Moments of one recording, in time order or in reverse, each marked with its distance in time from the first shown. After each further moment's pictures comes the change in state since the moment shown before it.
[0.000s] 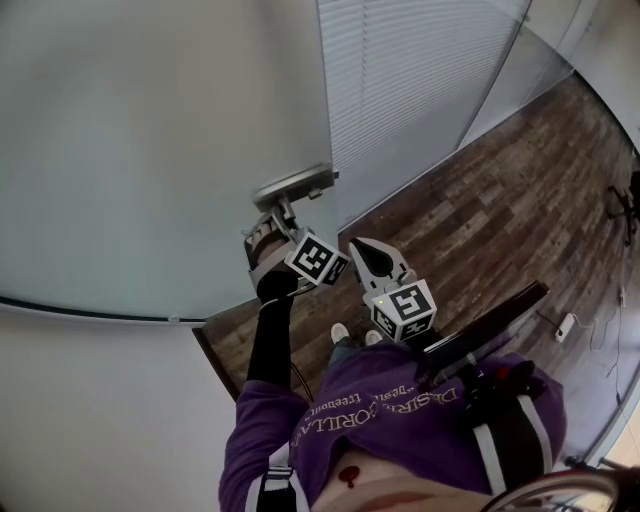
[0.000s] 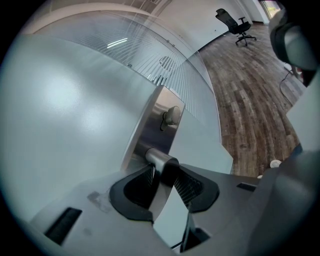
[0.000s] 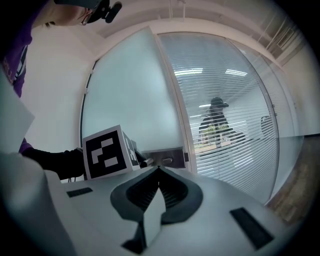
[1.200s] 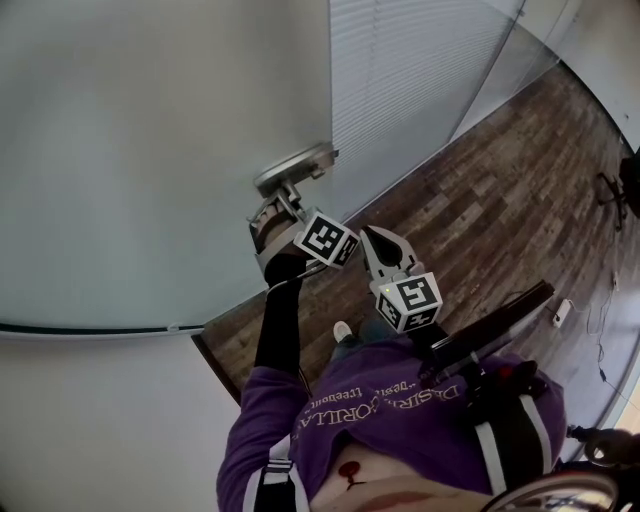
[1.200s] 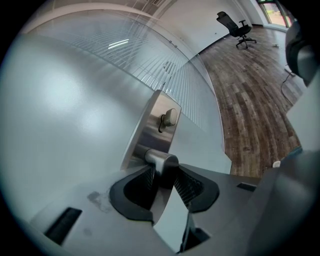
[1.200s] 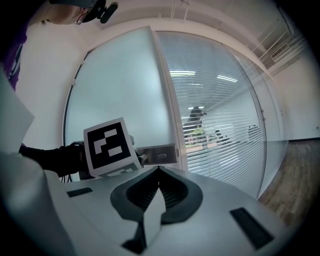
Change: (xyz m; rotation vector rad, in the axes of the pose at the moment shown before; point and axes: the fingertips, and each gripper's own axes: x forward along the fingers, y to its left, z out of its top) left arm 0.035 0.018 0.005 -0.013 -0.033 -0.003; right arm 0.027 -0.007 -0.009 -0.008 -0.007 -0.156
